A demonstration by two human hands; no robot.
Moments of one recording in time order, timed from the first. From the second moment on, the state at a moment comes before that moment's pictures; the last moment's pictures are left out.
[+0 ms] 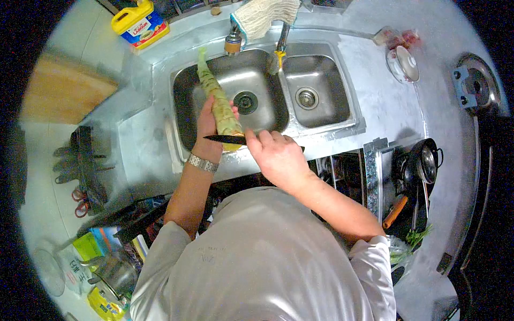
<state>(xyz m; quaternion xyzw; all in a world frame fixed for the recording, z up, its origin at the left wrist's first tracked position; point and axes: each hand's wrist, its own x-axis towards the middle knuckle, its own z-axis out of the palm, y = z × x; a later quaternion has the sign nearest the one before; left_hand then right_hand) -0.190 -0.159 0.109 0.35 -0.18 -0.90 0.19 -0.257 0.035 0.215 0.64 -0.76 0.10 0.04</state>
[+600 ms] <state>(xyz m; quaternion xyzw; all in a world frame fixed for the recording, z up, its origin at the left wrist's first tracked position) -0.197 -0.163 0.122 0.38 -0.21 -0.87 0.22 -0.283 0.019 0.205 0.68 -0.73 0.11 0.05</state>
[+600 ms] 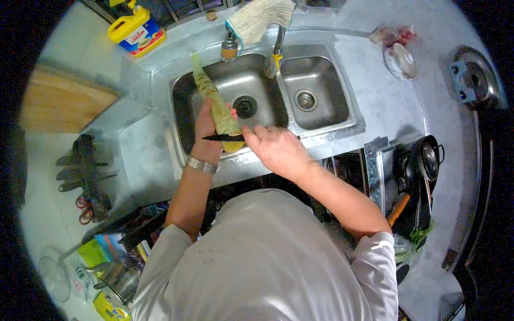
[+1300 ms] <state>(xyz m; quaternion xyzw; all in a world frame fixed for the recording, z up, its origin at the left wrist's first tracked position) -0.195 -0.163 0.125 0.37 -0.16 -0.89 0.23 -0.264 0.012 0.213 0.63 -0.77 0.14 -0.01</state>
